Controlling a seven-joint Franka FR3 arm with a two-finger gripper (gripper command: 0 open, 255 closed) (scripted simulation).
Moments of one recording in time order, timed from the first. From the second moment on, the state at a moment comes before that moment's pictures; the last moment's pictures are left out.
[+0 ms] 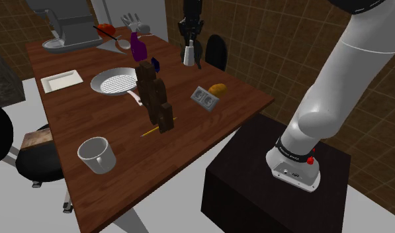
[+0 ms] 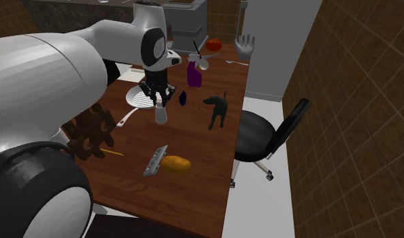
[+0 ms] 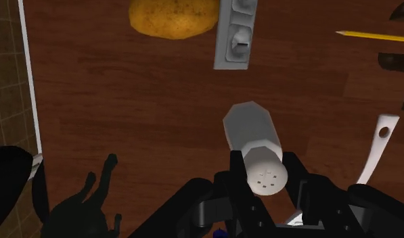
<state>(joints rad) 0.05 0.00 -0.13 -1.77 0.10 1.79 -0.01</state>
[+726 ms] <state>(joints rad) 0.17 -0.08 0.01 -1.87 0.09 1.84 0.25</state>
